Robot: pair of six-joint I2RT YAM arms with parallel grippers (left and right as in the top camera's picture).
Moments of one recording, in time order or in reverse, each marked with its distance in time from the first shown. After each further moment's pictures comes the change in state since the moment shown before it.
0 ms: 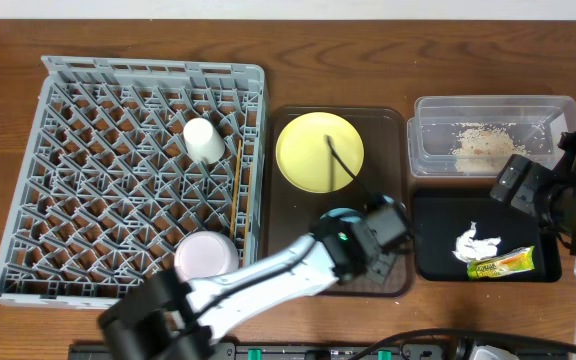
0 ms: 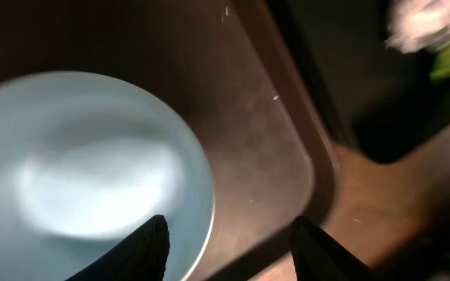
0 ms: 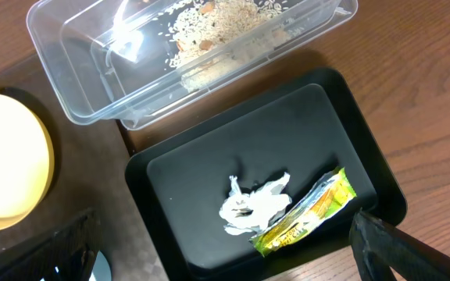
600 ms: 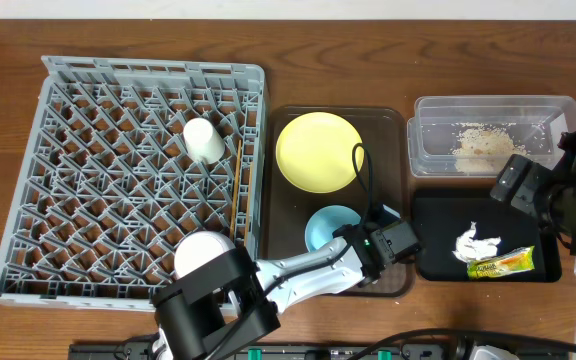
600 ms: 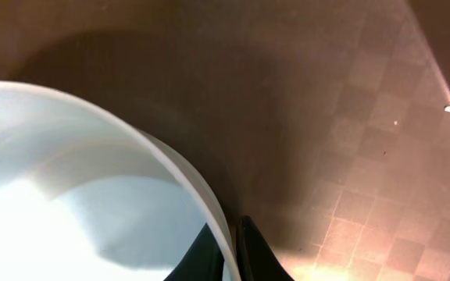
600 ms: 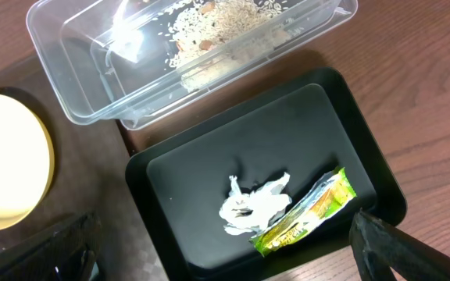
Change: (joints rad) left arm -0.034 0.209 0.003 0.040 -0.228 0.033; right arm 0.000 0.000 0.000 0.000 0.000 0.000
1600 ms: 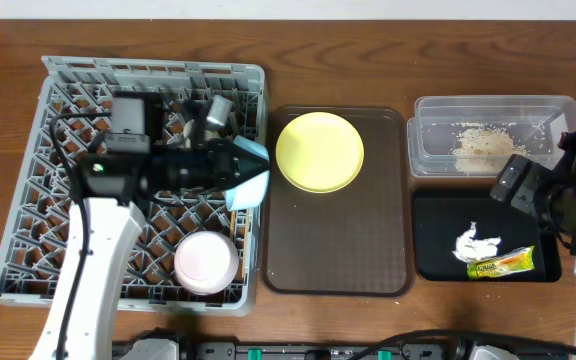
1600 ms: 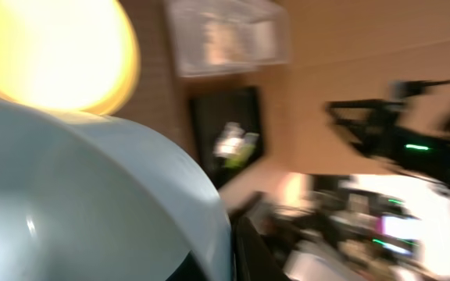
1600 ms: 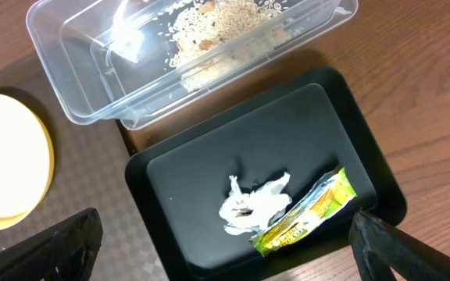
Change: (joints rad) left arm 1.108 -0.591 0.015 -0.365 1.328 0.258; right arm 0.000 0.000 0.000 0.000 0.000 0.000
